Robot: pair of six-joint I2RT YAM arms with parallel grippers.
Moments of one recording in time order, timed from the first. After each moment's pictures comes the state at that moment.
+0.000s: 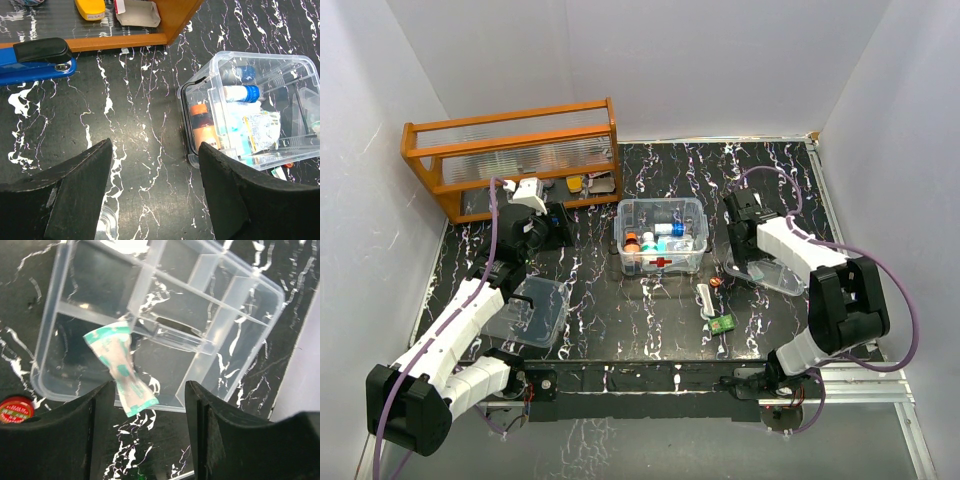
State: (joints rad) left arm -0.33 1.00 0.74 -0.17 -0.01 -0.38; right arm 0.27 1.53 0.99 -0.71 0.40 0.08
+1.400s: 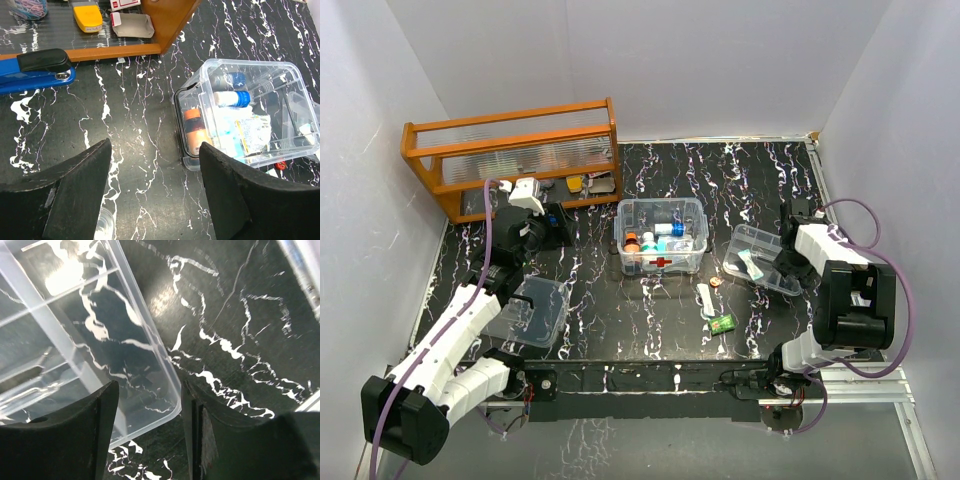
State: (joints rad) left arm -0.34 0.95 0.74 -0.18 -0.02 -0.38; right arm -0.12 1.52 0.90 -0.73 0.47 0.60
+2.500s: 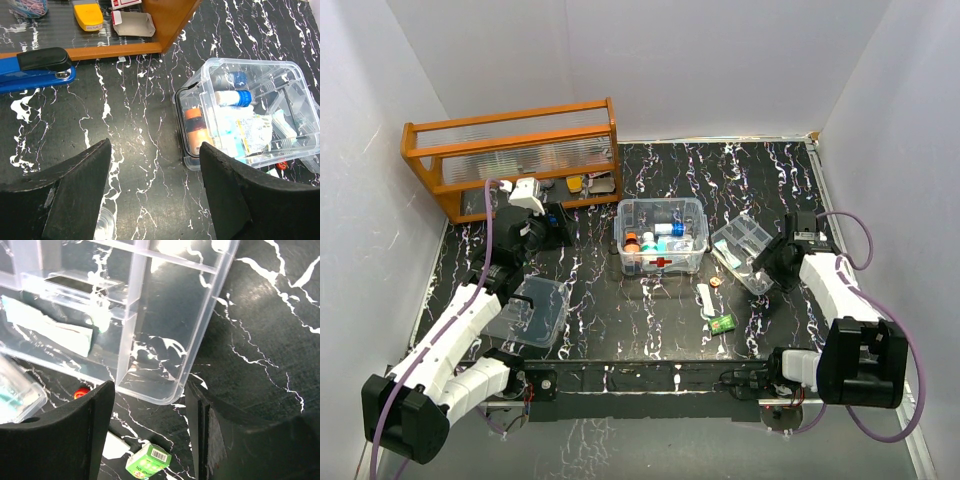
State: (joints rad) left arm -0.34 0.95 0.74 -0.18 -0.03 -0.38; right arm -0.09 1.22 0.73 -0.65 0.03 0.66
